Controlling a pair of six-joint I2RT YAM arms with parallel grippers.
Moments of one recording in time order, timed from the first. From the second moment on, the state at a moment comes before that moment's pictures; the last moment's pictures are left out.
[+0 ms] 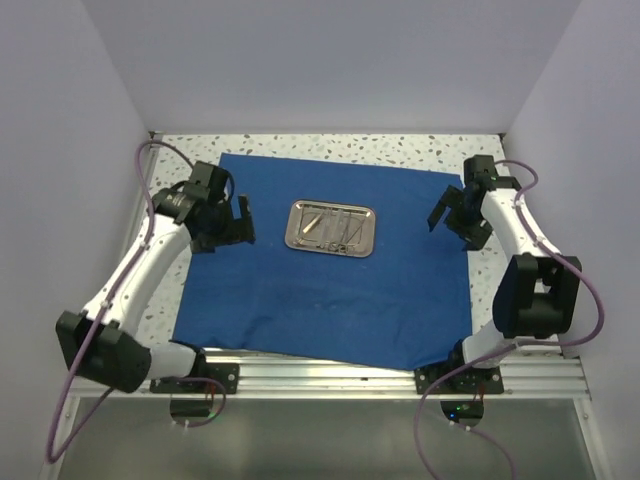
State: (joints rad) left arm -0.36 1.24 1.27 -1.15 -0.08 -0.55; right arm -0.03 1.57 1.26 -0.94 0.08 0.57
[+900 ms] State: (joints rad) left arm 0.10 2.13 1.59 -0.52 0.08 -0.29; right arm -0.24 2.13 1.62 -0.78 0.08 0.52
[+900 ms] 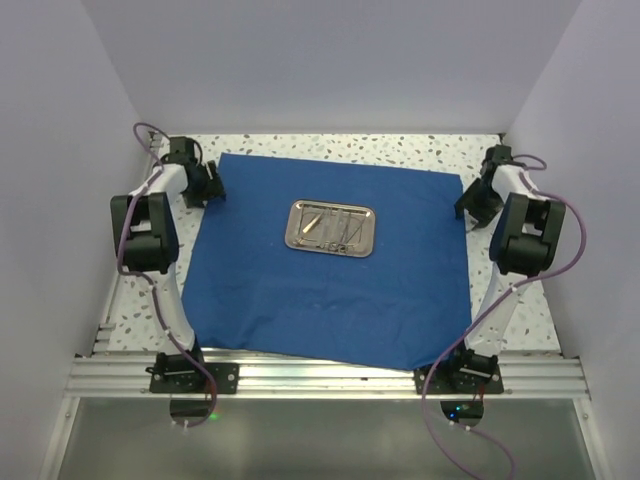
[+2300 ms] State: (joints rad) left arm 0.22 2.07 1.77 -0.46 0.12 -0.46; right arm -0.17 2.39 2.16 -0.79 -0.05 0.56
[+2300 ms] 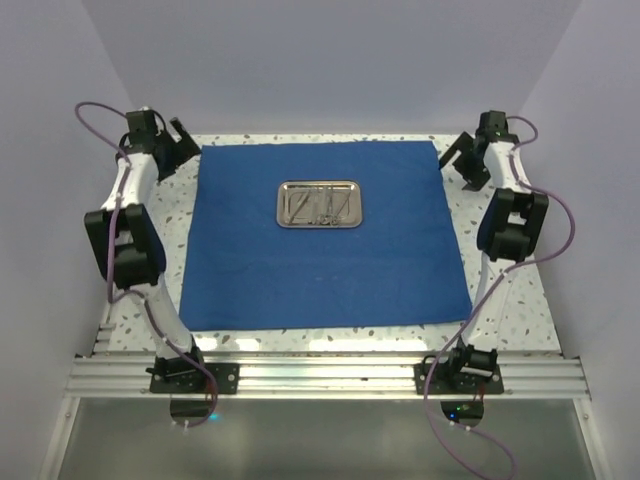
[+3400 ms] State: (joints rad) left arm -0.38 2.21 1.86 -0.41 -0.09 -0.26; right arm 0.08 1.53 1.19 -0.77 -0.04 0.47
